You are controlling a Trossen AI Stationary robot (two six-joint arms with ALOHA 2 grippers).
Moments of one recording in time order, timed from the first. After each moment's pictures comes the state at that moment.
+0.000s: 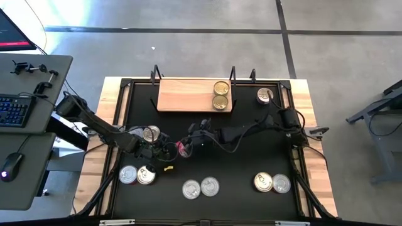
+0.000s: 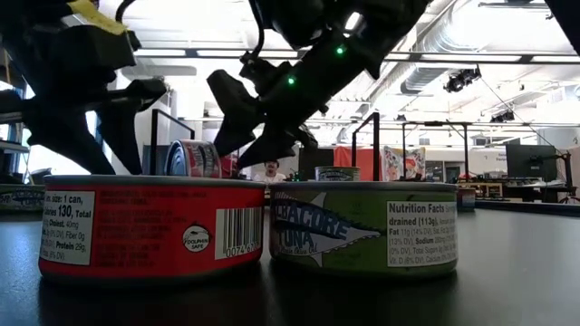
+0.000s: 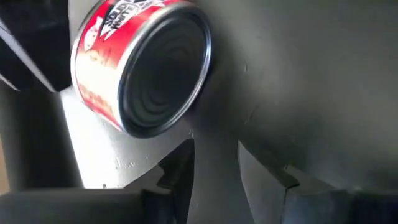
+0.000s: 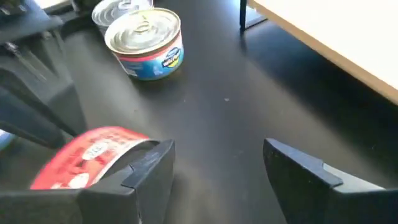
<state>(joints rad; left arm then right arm) -0.47 1.35 0.63 -0.39 -0.40 0.13 0.11 2.08 1.34 0.08 0.42 0.46</state>
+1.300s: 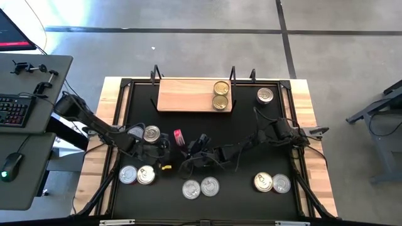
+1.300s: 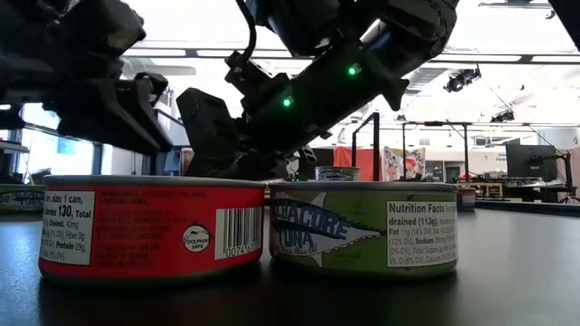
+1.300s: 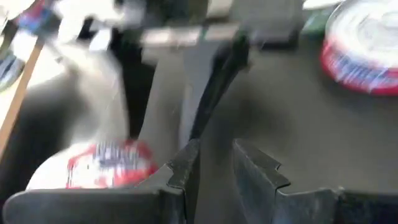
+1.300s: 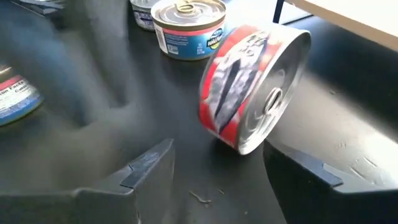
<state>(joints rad) -0.48 1.30 0.47 0.08 -0.46 0.04 0.27 2.22 1.34 0.29 0.64 0.44</state>
